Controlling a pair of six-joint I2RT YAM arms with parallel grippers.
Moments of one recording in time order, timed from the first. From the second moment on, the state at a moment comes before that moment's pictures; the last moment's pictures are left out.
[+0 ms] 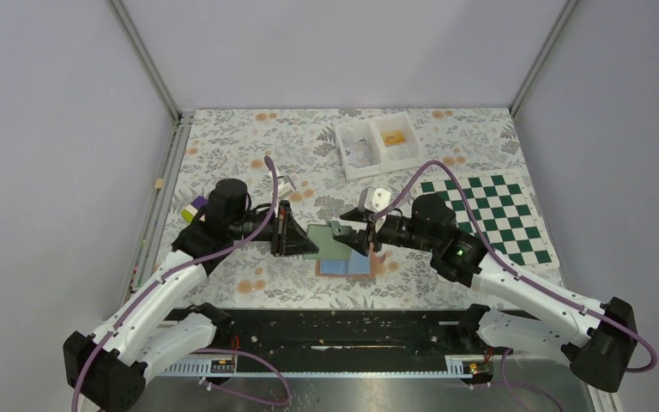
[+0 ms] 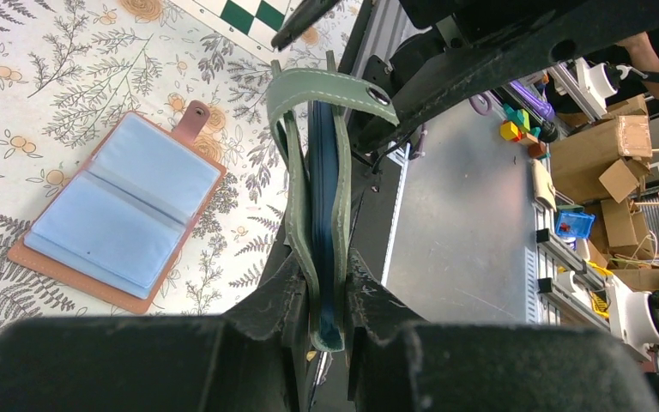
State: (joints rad) left arm -0.50 0.91 0.77 -0.31 0.94 -0.28; right arm 0.88 0.98 0.76 0.07 -0.41 -0.19
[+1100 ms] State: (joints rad) left arm -0.50 0.94 0.77 -0.37 0.96 -0.19; right arm 0.88 1.03 0.74 0.14 -0.50 -0.16
